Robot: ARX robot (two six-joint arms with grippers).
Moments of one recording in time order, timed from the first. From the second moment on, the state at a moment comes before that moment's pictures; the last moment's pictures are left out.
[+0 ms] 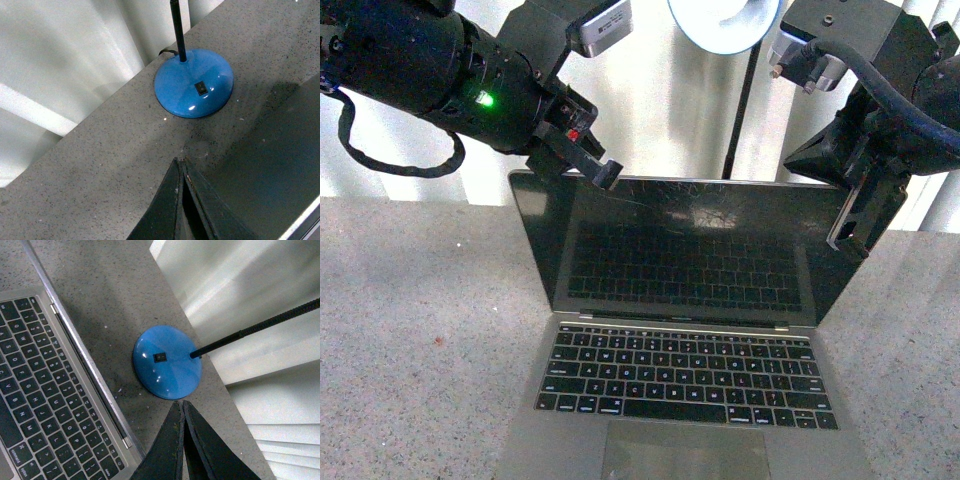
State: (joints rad) left arm -0.31 1.83 1.20 0.08 0.22 0.49; right arm 0.22 1.69 0.99 0.12 -0.28 -0.82
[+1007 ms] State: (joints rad) left arm -0.32 1.80 1.09 0.07 0.22 0.49; right arm 0.25 1.65 0.92 -0.01 -0.32 -0.91
